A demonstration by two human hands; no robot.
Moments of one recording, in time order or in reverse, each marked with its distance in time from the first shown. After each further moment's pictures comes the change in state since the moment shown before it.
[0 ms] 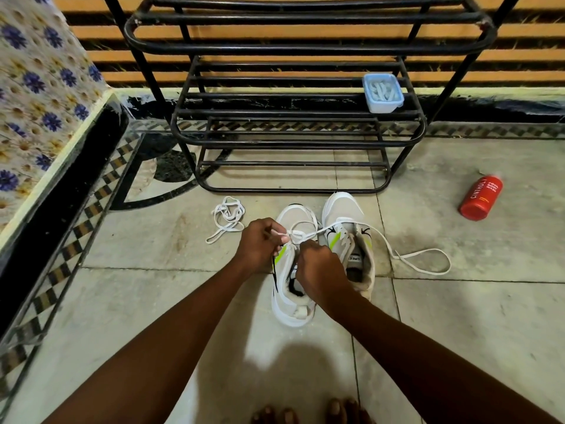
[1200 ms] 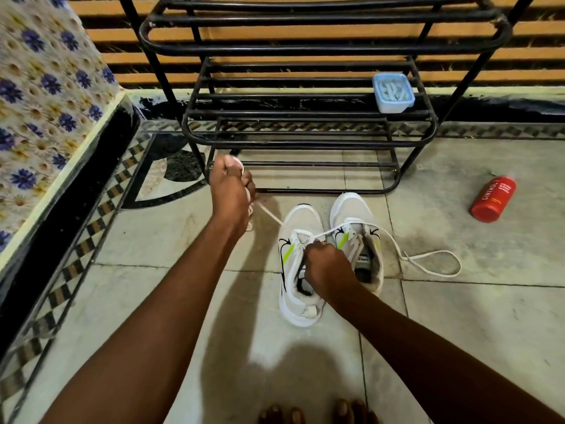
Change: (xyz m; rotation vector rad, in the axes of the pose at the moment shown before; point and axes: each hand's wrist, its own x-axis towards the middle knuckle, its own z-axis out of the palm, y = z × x) left_hand 0.000 0.108 -0.040 -0.446 0.346 0.269; right_hand 0.008 0.017 0.017 -0.070 -0.104 -0.108
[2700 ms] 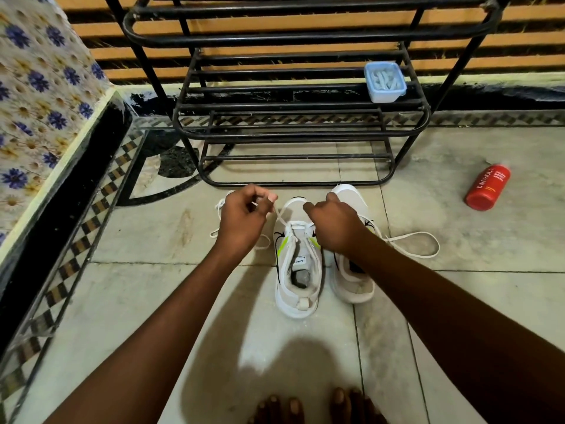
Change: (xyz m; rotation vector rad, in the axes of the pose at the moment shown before) left_hand -0.051 -0.015 -0.014 0.547 -0.222 0.113; right_hand 0.052 0.016 -0.067 -0.363 -0.202 -0.120
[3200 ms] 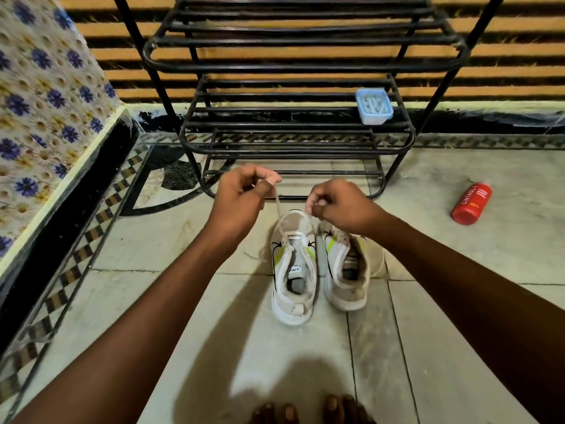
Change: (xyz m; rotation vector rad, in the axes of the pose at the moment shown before) left_hand -0.009 0.082 -0.023 -0.067 -0.072 0.094; right_hand -0.019 0.021 -0.084 0.812 0.076 0.054
